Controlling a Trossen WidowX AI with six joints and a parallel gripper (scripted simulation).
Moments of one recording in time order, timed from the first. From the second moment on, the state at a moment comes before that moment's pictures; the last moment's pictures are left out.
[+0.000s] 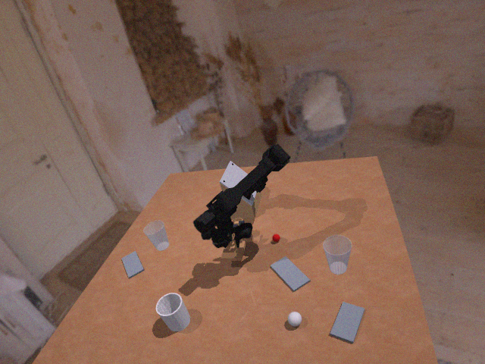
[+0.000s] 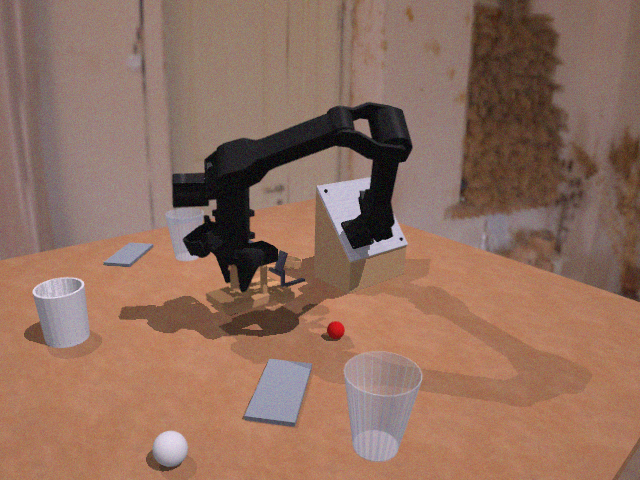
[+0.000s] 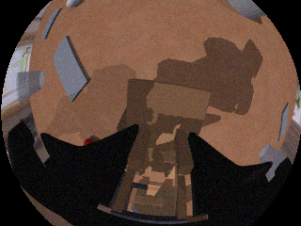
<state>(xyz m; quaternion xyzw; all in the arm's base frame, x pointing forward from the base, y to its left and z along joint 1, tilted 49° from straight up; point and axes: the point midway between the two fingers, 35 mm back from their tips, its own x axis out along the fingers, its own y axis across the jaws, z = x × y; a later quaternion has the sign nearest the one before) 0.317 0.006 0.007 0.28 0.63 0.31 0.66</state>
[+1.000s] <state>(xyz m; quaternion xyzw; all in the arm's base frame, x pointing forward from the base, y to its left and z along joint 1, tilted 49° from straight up) 0.323 -0.029 -0.069 0.36 0.67 0.22 0.62</state>
